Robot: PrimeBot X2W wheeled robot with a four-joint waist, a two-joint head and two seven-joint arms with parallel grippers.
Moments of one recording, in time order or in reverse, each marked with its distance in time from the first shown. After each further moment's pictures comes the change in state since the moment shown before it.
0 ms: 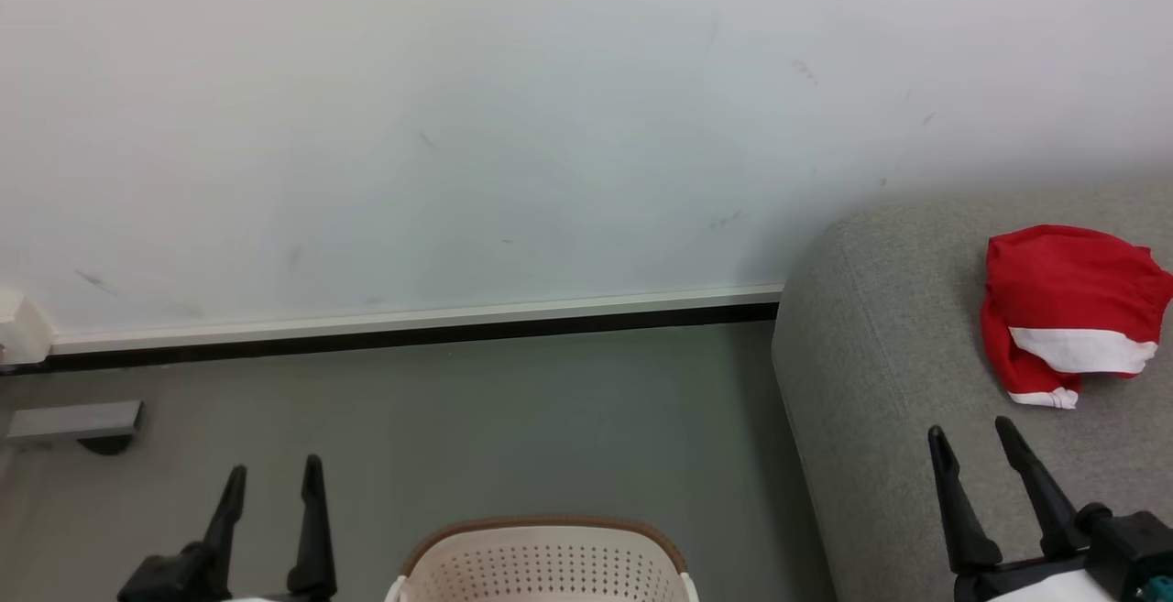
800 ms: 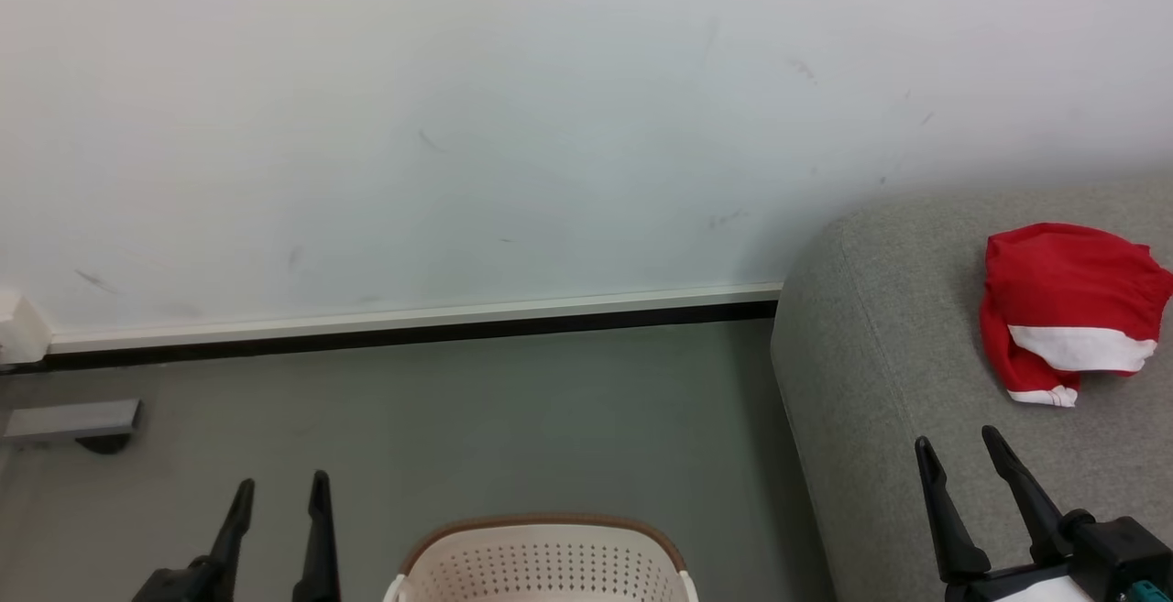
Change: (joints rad) left arm 0.024 -0.130 0.154 0.040 0.166 -0.147 0.000; right arm 0.019 0.018 0.009 0.006 -0.033 0.000 0.000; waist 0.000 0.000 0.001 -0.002
